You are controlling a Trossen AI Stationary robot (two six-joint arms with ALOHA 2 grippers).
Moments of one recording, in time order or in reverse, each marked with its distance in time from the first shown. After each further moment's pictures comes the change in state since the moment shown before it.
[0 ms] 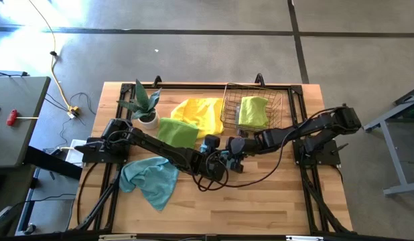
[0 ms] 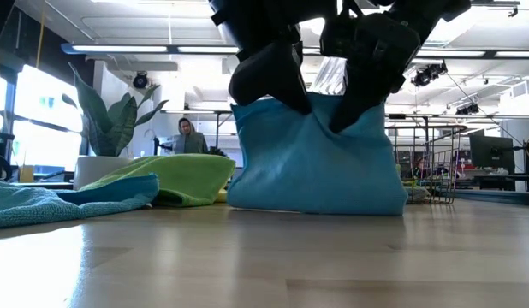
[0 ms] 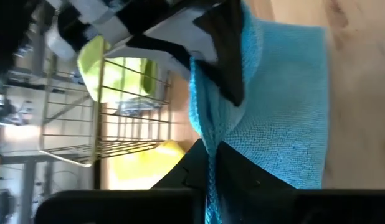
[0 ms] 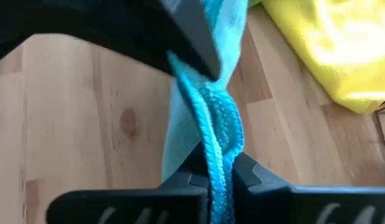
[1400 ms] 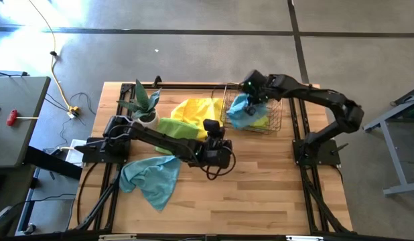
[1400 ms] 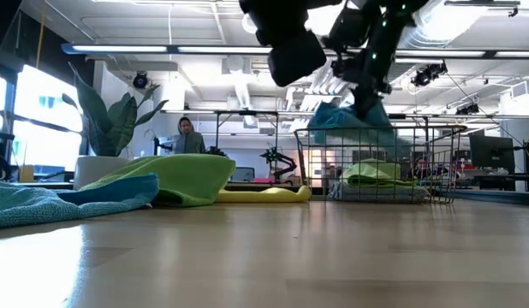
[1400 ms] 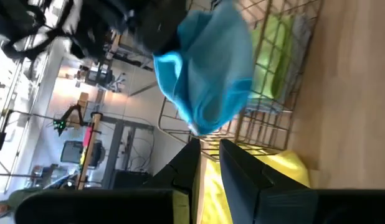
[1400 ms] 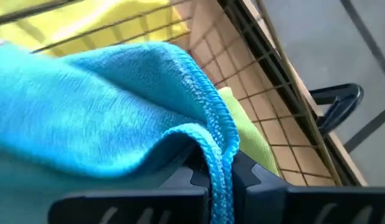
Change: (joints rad) left arm 0.069 0.000 0.092 0.064 -0.346 0.090; right arm -0.701 -0.046 0.295 -0.525 0.028 -0.356
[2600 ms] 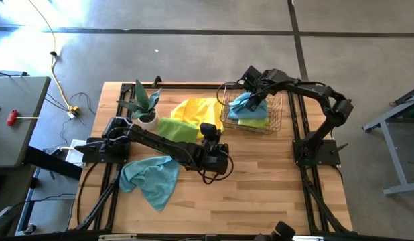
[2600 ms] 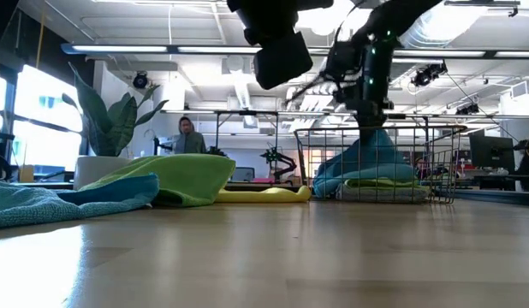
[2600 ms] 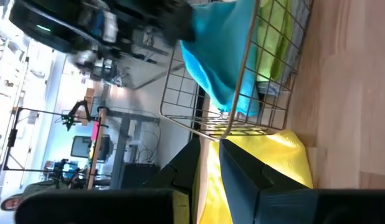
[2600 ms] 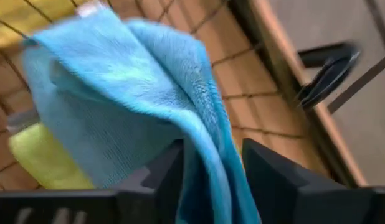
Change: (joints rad) left arm -0.032 0.000 0.000 -0.126 -0.043 -0.082; right arm -0.126 0.141 0.031 -0.052 0.031 -0.060
